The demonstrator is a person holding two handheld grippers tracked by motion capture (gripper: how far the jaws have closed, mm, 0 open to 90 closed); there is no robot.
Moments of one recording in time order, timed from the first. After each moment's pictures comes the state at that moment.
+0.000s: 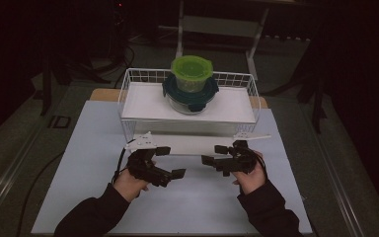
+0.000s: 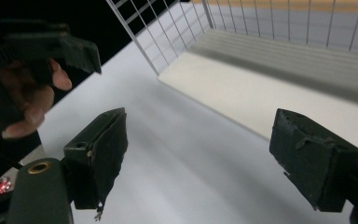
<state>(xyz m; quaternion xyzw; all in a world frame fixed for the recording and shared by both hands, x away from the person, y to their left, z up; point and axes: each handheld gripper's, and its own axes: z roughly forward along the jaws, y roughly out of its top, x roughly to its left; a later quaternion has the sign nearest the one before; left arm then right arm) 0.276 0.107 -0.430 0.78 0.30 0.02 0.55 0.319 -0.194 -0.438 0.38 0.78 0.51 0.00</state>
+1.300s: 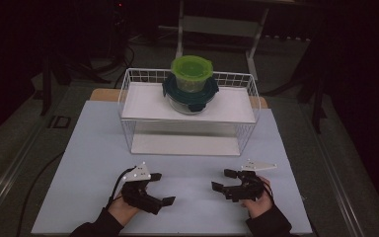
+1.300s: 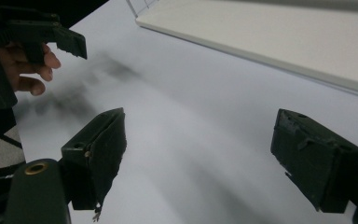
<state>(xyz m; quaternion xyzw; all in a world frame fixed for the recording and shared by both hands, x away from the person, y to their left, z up) 0.242 0.121 -0.510 0.80 0.31 0.02 0.51 0.279 -0.232 -0.508 0.37 0.79 0.49 0.02</state>
